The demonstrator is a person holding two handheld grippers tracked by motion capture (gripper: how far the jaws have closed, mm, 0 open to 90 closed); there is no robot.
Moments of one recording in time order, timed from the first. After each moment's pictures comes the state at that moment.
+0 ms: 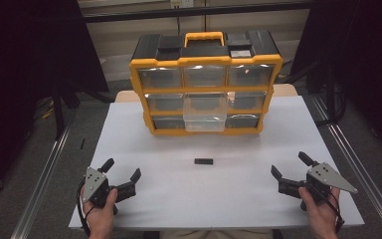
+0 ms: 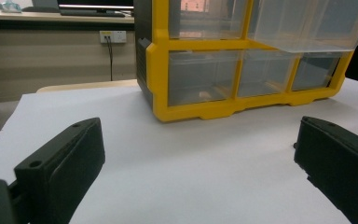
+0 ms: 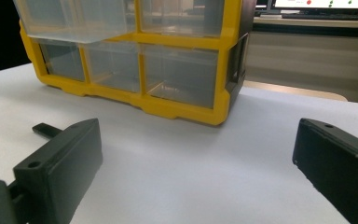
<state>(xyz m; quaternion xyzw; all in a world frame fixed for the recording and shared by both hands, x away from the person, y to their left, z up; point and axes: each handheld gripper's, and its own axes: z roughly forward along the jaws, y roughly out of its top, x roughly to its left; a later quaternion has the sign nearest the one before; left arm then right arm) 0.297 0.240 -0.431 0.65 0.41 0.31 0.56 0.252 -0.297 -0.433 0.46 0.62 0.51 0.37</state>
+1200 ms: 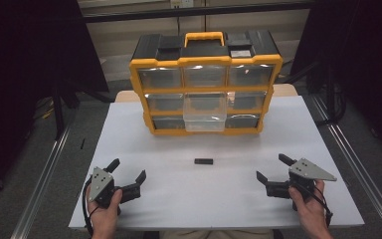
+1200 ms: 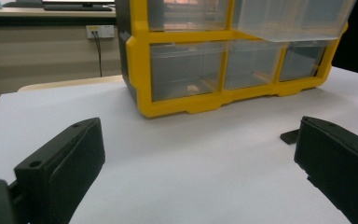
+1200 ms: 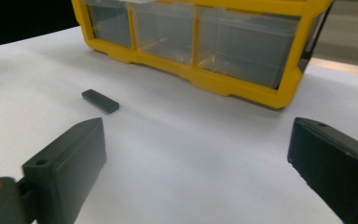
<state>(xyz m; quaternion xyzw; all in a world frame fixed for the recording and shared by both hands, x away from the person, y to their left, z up) 0.297 0.227 -0.432 0.67 0.39 0.30 0.56 0.268 -0.272 -0.435 0.43 0.70 0.50 0.29</state>
